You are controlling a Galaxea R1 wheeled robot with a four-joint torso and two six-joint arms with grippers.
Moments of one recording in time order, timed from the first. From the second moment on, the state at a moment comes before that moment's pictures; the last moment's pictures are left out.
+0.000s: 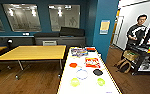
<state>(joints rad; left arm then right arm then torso) 1.50 3.00 -2.59 -0.19 -0.06 0.24 -1.45 2.47 -1.88 -0.16 0.19 0.26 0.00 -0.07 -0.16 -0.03</state>
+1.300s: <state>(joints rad) 1.47 3.00 -2.59 -0.19 -0.08 0.24 -0.84 1.85 -1.20 -0.16 0.02 0.49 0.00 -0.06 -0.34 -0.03</state>
